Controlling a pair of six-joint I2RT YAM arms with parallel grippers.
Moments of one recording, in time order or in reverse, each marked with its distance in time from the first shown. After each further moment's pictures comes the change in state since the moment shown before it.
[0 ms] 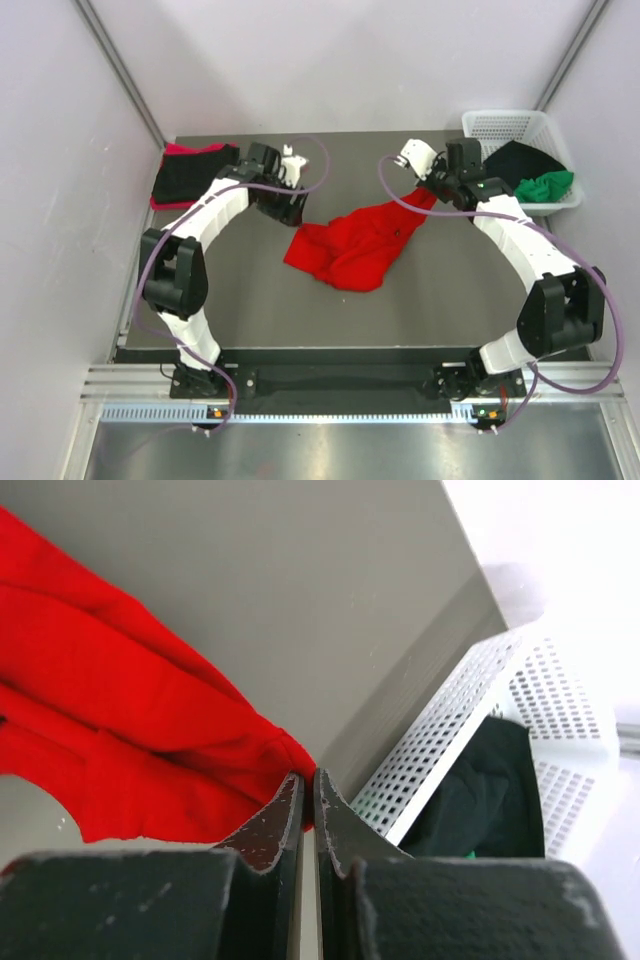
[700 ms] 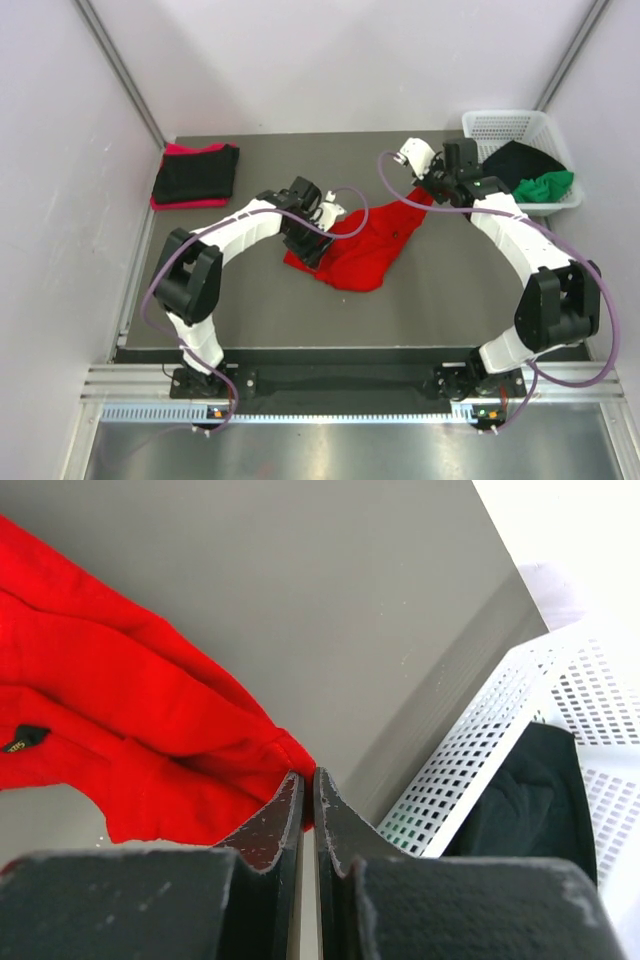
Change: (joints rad) left arm -0.248 0.004 -0.163 -0.079 -0.024 0.080; right arm 0.001 0.032 0.010 0.011 -0.039 0.084
